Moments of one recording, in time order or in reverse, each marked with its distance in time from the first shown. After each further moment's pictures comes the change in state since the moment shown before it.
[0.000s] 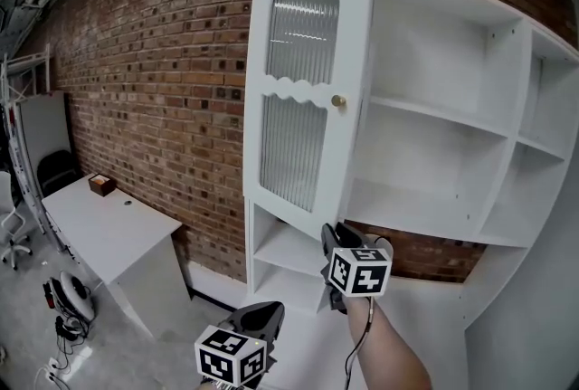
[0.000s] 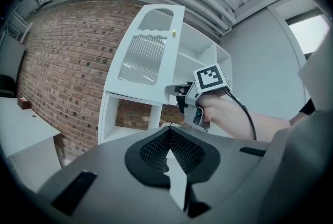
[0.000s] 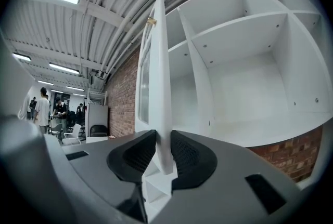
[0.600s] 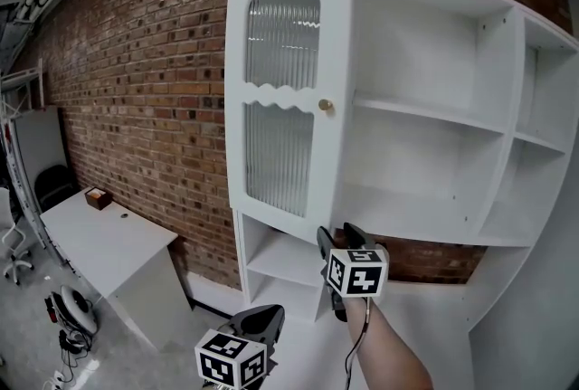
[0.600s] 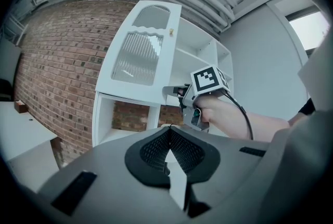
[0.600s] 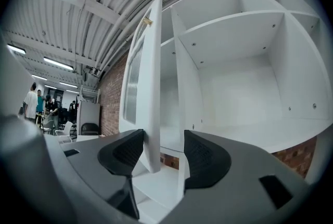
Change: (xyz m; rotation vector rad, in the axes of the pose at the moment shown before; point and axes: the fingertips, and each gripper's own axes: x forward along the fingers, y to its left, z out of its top) left arm 0.041 -0.004 0.005 0.023 0.011 -0.004; right arm 0.018 -0.052 0.000 -0.022 -0.005 -0.072
